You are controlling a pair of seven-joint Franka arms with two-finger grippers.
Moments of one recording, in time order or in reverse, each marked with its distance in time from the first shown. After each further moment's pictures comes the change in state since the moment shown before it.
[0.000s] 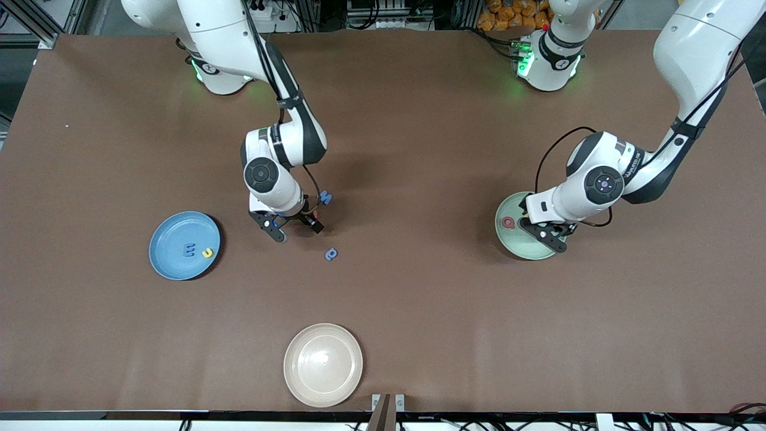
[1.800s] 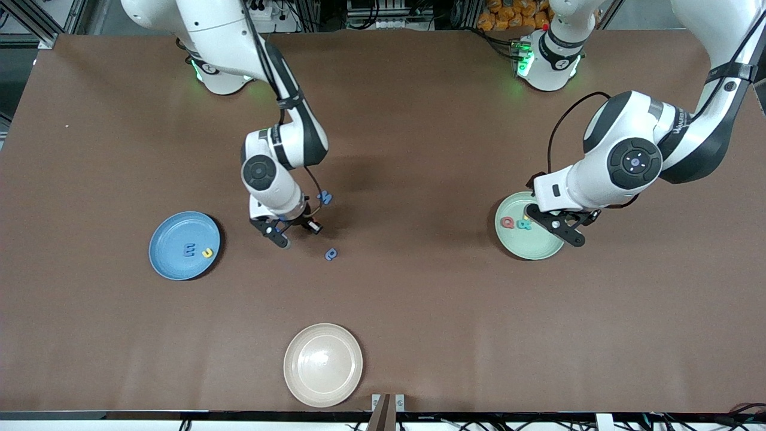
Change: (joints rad) left arm 0.006 -0.110 -0.165 0.308 -0.153 -0.460 0.043; right arm -0.052 -0.022 -0.003 0.038 0.002 0.043 -0.184
